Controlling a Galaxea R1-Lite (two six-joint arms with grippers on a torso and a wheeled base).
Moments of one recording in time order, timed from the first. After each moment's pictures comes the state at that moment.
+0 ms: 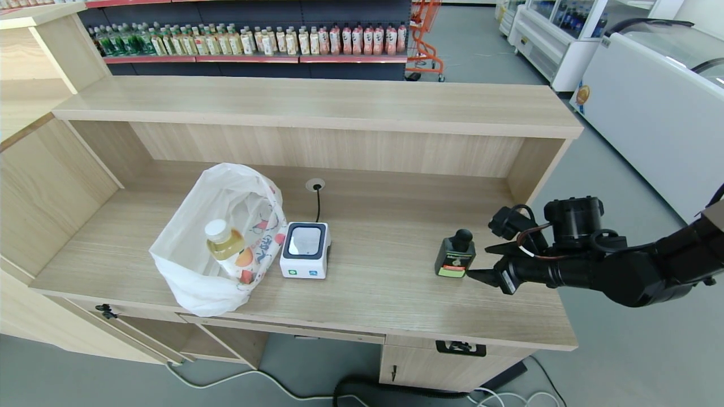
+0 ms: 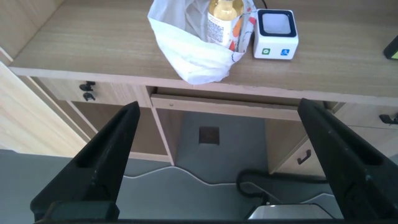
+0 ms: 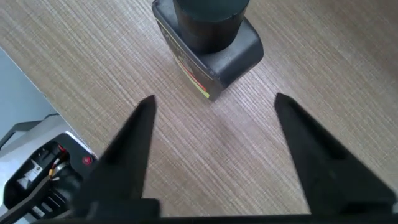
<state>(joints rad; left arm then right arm) 0.00 0.00 0.00 0.00 -0.02 0.00 0.18 1.98 -0.89 -0.54 0.34 -0.52</state>
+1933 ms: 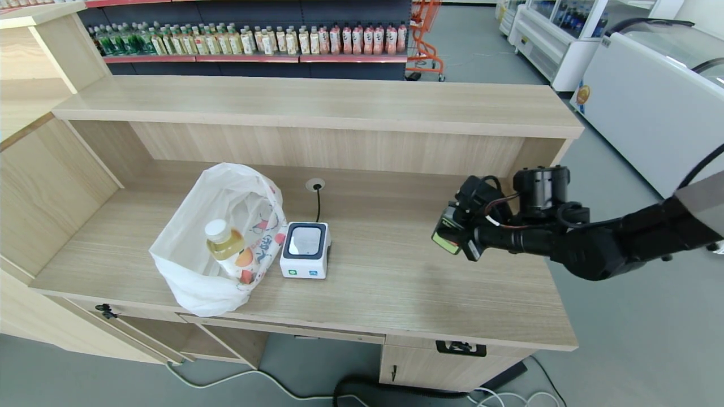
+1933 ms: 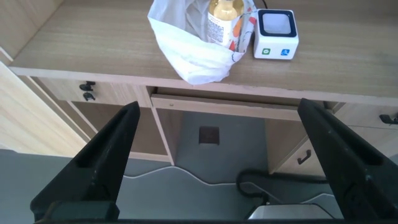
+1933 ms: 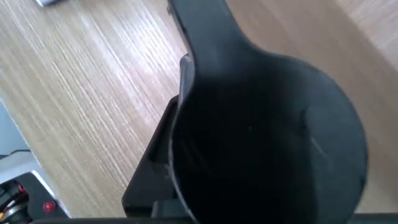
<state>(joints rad) 0.00 0.00 0.00 0.00 -0.02 0.00 0.31 2.01 -1.11 -0.56 0.33 -0.59</state>
